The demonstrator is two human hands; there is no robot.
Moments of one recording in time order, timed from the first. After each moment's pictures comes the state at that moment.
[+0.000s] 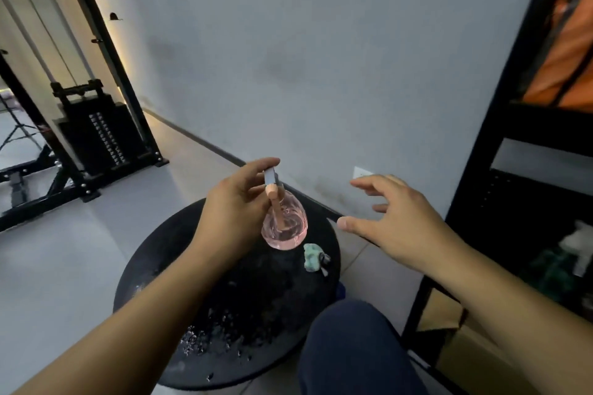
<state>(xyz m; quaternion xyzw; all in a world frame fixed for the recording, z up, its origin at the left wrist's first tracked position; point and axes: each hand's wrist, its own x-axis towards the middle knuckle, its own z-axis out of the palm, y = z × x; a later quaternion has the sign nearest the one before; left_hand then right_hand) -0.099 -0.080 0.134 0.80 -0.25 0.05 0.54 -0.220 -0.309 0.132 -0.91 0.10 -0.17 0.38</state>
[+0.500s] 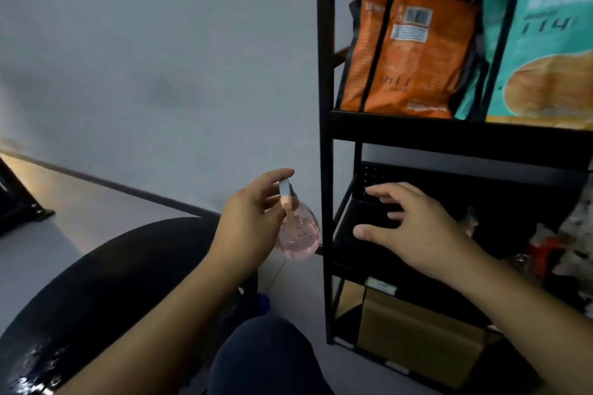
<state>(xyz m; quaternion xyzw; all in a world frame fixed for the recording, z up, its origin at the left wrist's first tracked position) -0.179 -0.246 0.134 0.73 -0.39 -0.07 0.55 -0.371 -0.427 0.130 -0.87 0.27 -0.23 0.34</state>
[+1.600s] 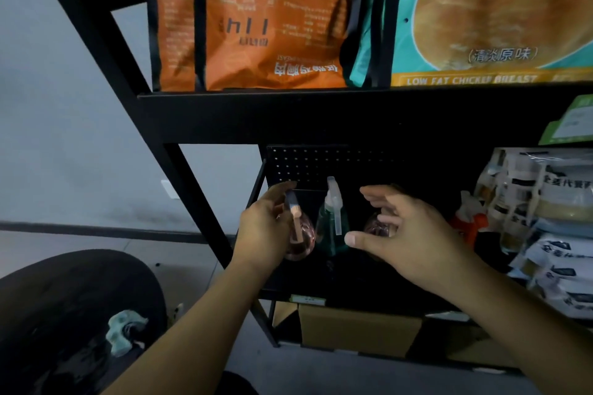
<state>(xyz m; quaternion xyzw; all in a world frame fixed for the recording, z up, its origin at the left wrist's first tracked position) -0.188 -0.480 0.010 0.76 -0.42 -0.19 0.46 -0.423 -0.556 0.049 -0.81 0.40 -0.24 0.35</state>
